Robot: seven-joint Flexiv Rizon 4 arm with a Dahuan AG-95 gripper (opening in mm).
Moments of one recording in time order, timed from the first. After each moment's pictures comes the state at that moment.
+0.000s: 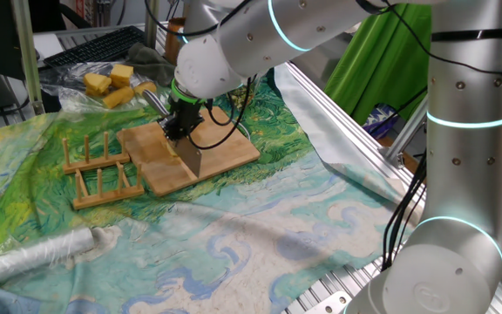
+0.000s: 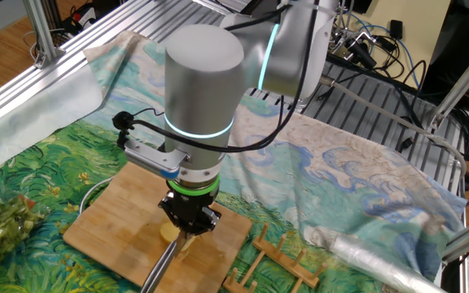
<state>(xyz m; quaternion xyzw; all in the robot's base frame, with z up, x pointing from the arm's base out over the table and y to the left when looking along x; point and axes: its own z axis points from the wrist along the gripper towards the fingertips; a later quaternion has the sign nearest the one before) 0.646 0.057 0.041 -0.03 1.00 0.02 0.07</state>
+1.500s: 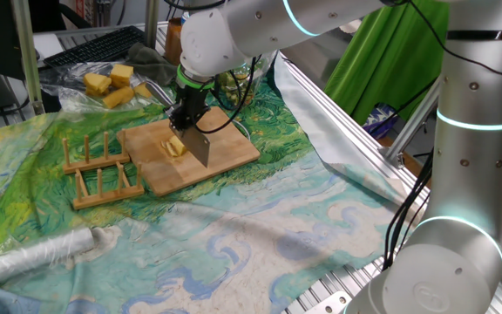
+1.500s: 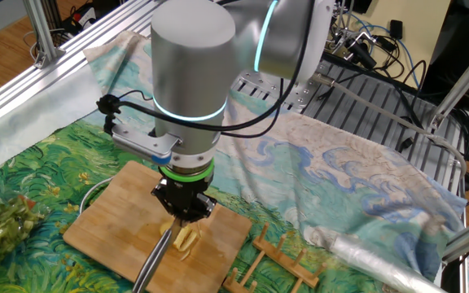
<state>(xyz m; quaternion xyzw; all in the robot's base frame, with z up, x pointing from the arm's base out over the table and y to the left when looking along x) 0.642 0.040 0.076 -0.06 1.00 0.01 0.06</state>
